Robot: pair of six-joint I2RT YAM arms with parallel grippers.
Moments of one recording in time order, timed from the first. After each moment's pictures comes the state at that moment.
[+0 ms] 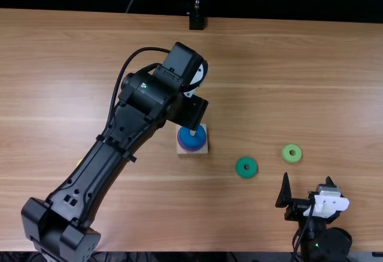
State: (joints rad) left arm -0.56 1.92 1.98 -1.18 0.06 -0.17; right arm -0.06 0.02 0.08 -0.26 0.04 -0.05
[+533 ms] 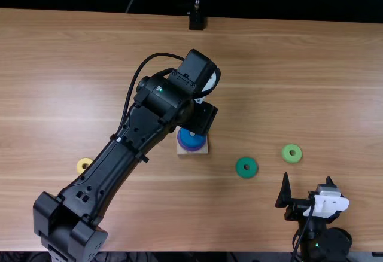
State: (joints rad) left arm -0.61 1.95 1.98 -1.18 0.07 -0.19; right arm -0.06 0.02 0.08 -0.26 0.04 -0.05
